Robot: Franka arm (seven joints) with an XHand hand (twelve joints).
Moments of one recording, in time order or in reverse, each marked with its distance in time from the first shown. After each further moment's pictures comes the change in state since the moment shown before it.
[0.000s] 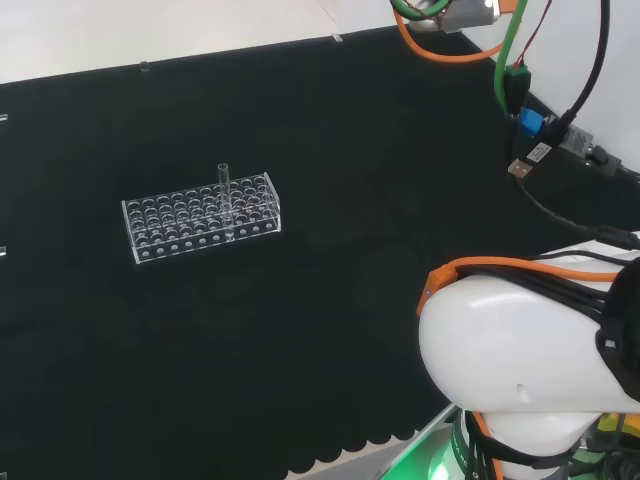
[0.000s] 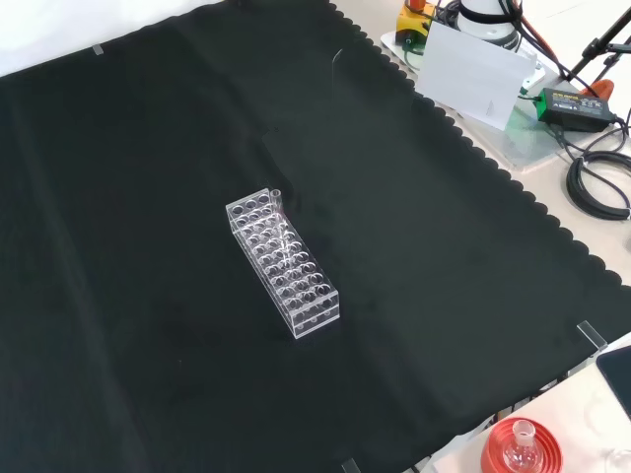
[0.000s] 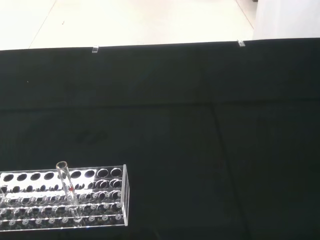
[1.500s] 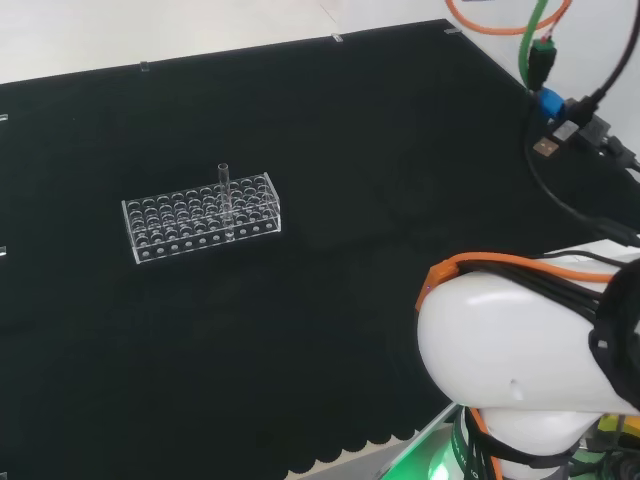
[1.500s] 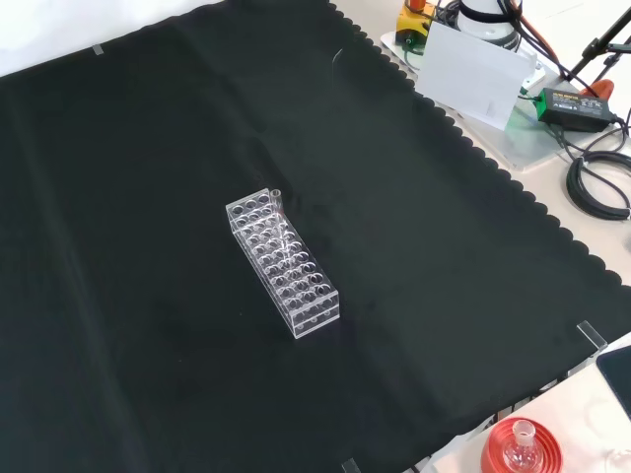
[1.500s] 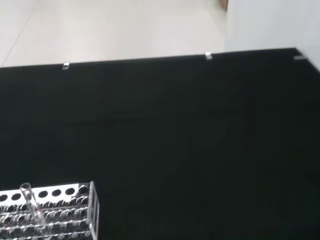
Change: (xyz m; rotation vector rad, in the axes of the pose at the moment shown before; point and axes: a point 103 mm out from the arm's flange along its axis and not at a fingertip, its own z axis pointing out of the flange) arm -0.042 0.000 -0.021 -0.010 0.005 0.060
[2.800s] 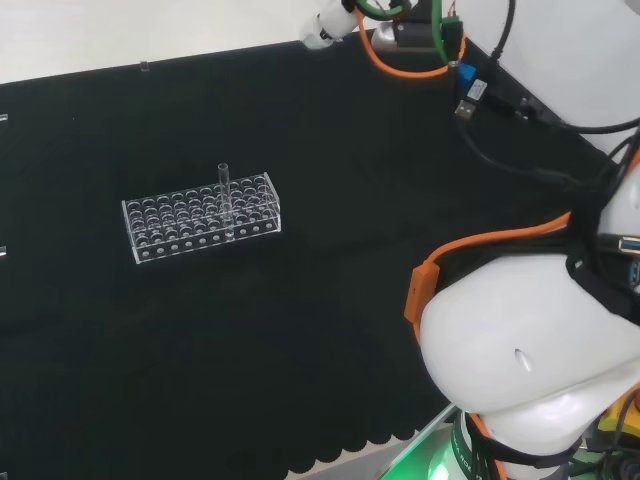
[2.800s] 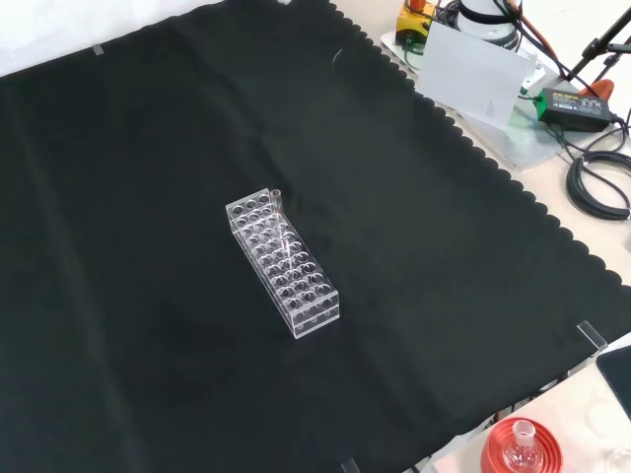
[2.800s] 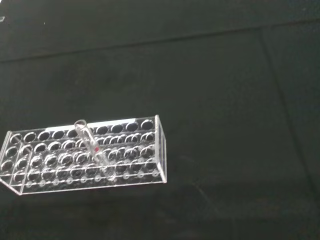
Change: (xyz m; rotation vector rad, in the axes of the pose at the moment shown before) arm 0.056 0.084 0.105 0.248 0.126 -0.116
